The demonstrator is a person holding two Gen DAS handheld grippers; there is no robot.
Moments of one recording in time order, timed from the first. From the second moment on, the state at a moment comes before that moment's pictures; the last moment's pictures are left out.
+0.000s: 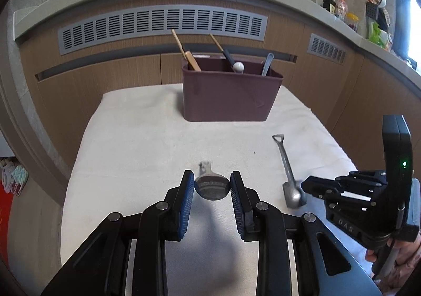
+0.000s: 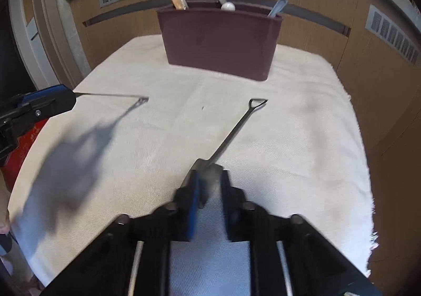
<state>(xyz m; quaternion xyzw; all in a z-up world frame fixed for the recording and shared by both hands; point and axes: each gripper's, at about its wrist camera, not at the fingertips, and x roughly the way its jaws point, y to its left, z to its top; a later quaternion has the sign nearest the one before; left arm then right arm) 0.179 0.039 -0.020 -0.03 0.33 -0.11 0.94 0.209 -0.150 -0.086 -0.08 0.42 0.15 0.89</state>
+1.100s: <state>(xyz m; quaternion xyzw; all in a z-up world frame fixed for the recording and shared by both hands) 0.191 0.059 0.017 -0.05 0.30 -0.11 0.95 0.235 -0.118 -0.097 -0.22 0.39 0.24 0.86</state>
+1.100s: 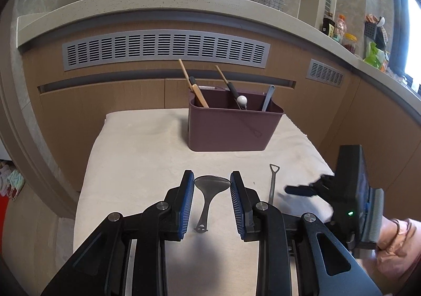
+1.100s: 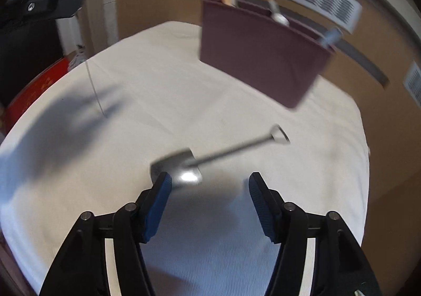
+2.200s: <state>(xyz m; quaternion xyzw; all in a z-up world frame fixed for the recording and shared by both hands) 0.201 0.070 0.010 -0.07 0.32 -0.12 0.94 0.220 -0.177 -0.090 -0.22 0.49 0.33 0.77</state>
